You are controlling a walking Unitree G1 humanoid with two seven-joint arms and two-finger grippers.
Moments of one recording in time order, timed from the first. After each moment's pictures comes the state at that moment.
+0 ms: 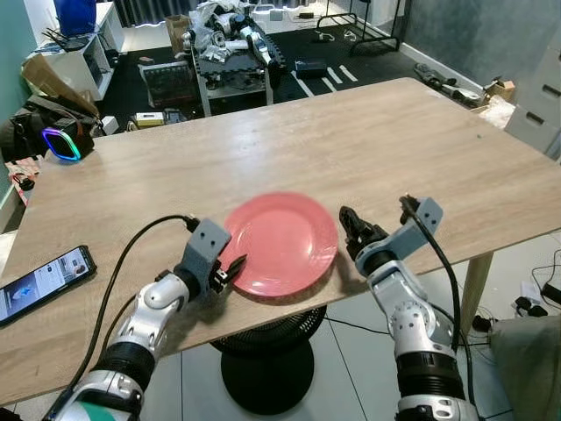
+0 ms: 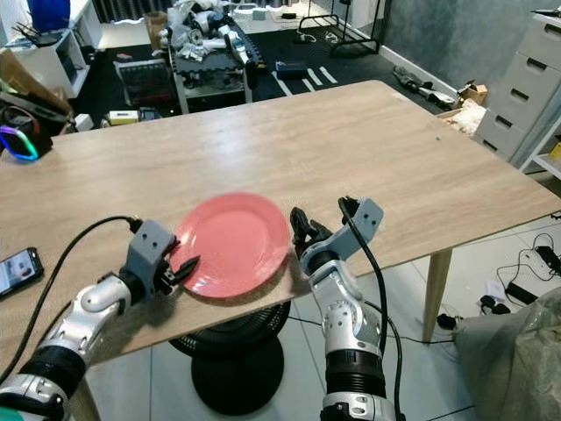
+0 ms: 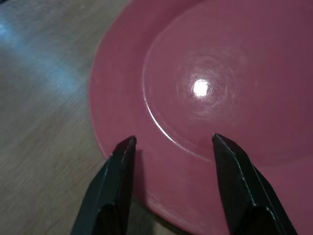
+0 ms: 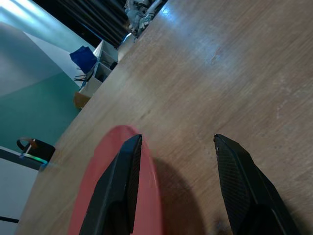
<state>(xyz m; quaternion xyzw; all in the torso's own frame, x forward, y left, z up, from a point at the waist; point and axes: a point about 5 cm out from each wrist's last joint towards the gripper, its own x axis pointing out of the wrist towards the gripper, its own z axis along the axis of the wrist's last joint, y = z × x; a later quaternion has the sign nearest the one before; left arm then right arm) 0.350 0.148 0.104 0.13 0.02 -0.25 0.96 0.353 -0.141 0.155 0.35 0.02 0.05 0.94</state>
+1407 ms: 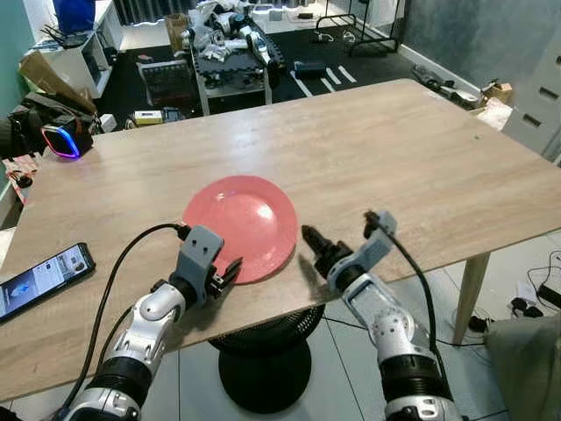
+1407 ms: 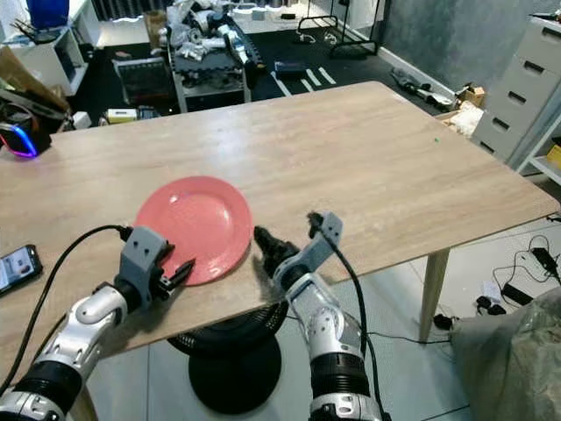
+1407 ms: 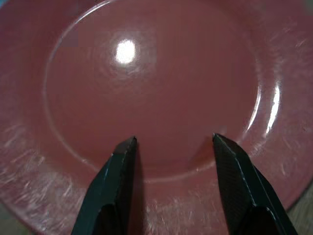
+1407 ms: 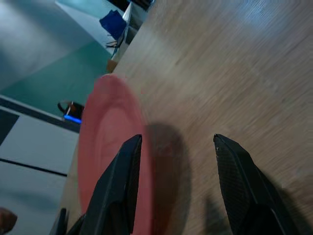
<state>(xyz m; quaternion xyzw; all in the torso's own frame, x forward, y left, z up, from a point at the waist) 0.341 0.151 0.099 0.12 0.02 -0.25 0.96 0.351 -0.110 0.132 0.41 0.08 0.14 0.90</state>
